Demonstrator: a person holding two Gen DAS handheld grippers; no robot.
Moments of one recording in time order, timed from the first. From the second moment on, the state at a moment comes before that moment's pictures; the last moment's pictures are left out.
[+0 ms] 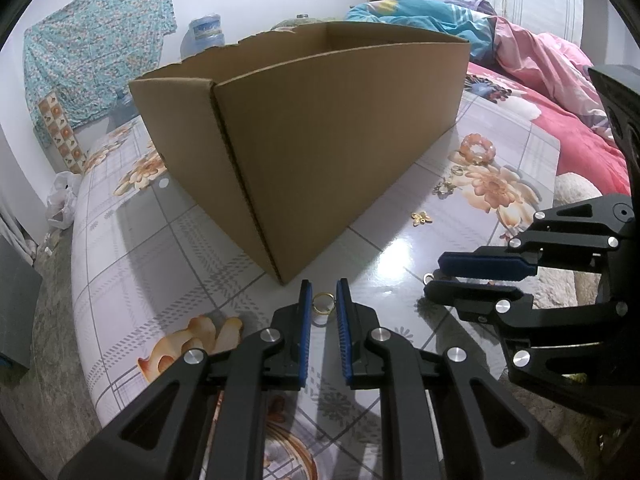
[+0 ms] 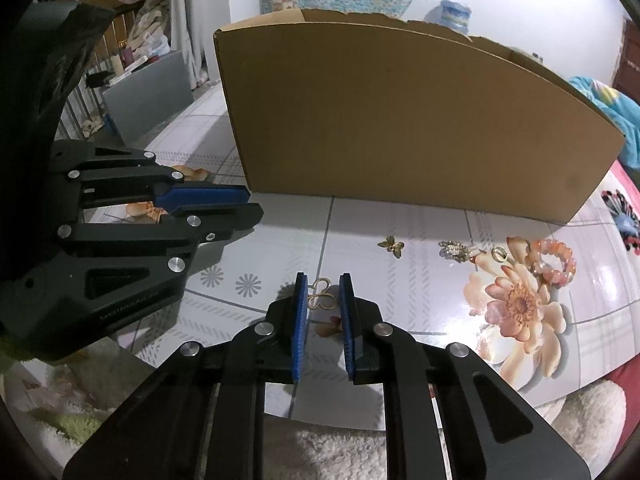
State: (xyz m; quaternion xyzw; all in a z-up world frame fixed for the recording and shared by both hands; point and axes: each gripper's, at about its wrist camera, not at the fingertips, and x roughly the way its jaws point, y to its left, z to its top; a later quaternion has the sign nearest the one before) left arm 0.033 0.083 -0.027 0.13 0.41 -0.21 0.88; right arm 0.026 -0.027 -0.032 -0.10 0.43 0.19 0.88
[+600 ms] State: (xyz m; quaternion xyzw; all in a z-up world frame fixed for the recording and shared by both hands) left arm 0.032 0.084 -0.027 0.13 0.41 -0.21 0.88; right arm 0.025 -0.039 -0.030 -0.11 0.44 0.22 0.86
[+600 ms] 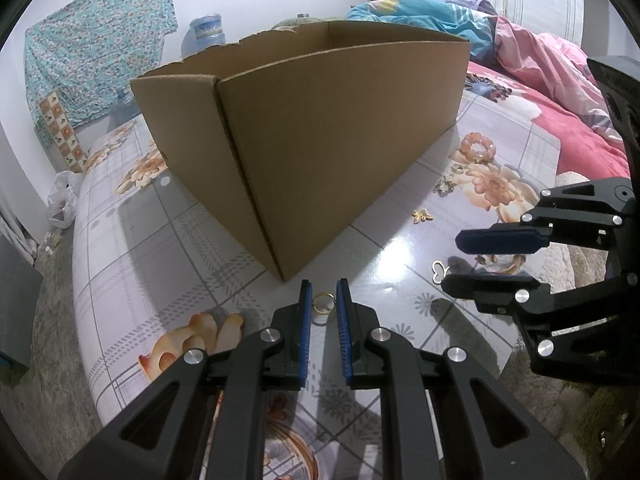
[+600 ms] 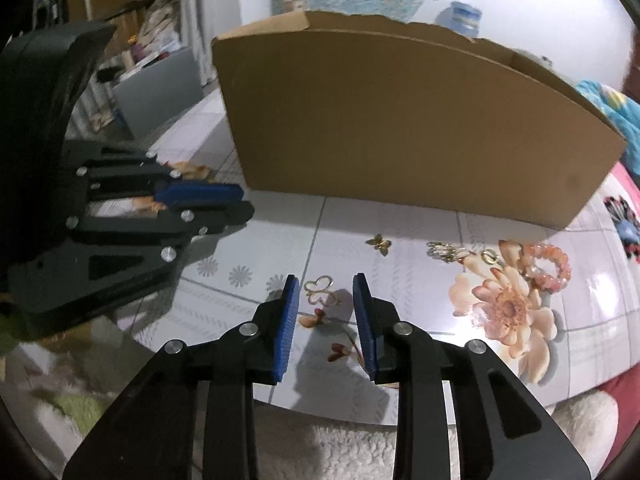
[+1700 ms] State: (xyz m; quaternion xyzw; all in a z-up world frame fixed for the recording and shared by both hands) left arm 0.034 0.087 -0.029 0.13 0.41 -0.20 0.88; right arm 0.048 -0.070 -0.019 -0.14 0.45 0.30 0.83
